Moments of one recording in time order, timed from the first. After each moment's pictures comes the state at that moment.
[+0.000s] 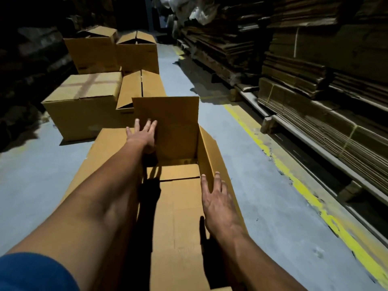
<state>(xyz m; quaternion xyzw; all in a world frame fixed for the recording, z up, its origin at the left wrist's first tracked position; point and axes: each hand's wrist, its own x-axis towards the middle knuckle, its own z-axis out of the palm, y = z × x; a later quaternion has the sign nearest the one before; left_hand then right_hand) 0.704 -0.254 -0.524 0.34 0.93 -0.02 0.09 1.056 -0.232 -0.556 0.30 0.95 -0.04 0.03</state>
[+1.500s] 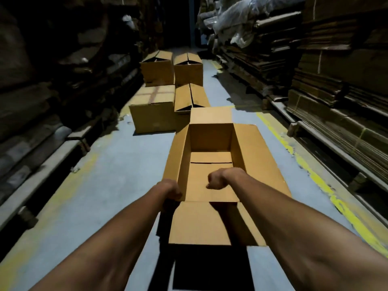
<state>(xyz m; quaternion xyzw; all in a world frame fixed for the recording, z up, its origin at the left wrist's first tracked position) 0.969 -0.524 -0.509 0.19 0.95 0.01 0.26 1.072 -0.353 -0.463 0.18 0.94 -0.07 0.29</state>
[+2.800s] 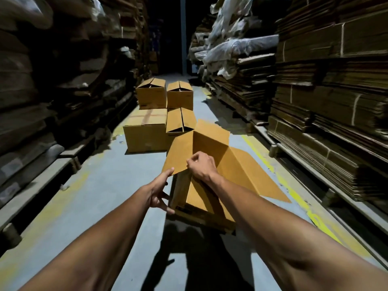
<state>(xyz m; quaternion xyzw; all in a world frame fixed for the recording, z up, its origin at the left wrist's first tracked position) 1.002 -0.546 -0.433 -0.01 0.69 0.56 0.45 1.093 -0.392 -0.387 0.24 0.87 -0.39 -0.19</state>
